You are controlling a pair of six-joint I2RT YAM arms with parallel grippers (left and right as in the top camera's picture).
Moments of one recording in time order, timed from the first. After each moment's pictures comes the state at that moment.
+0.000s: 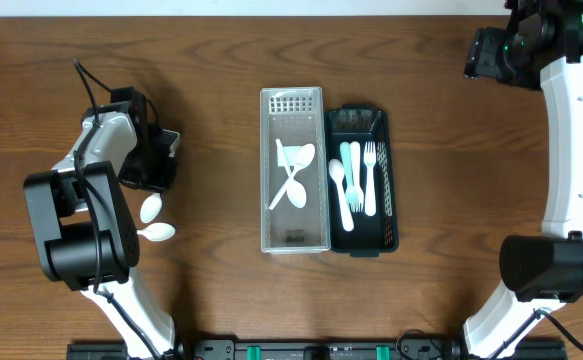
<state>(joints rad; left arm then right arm) 0.17 2.02 1.32 -0.94 -0.03 0.40 -0.01 1.91 2.21 -1.40 0.10 0.23</state>
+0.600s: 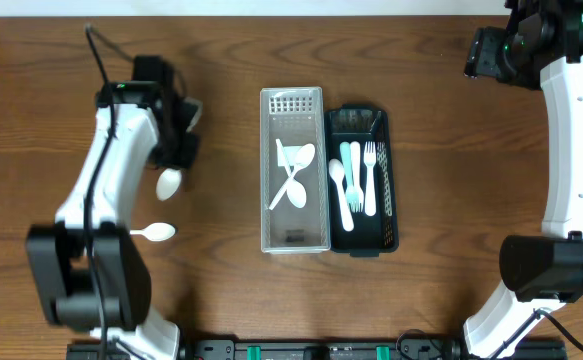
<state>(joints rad) -0.07 1.75 1.46 -1.13 -0.04 0.25 -0.01 1.91 2.21 -1.40 0.10 0.23</state>
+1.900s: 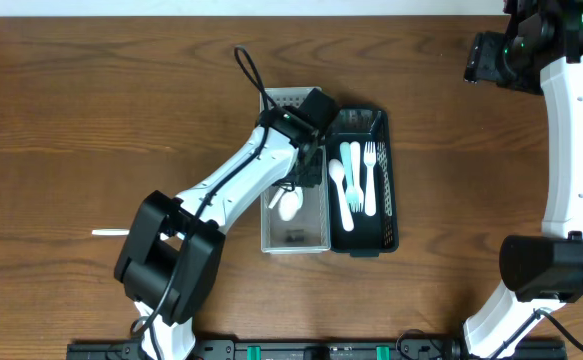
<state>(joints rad) -0.60 1.94 1.48 -0.97 -0.04 -0.53 -0.01 1.91 2.21 -1.44 0.10 0.23</state>
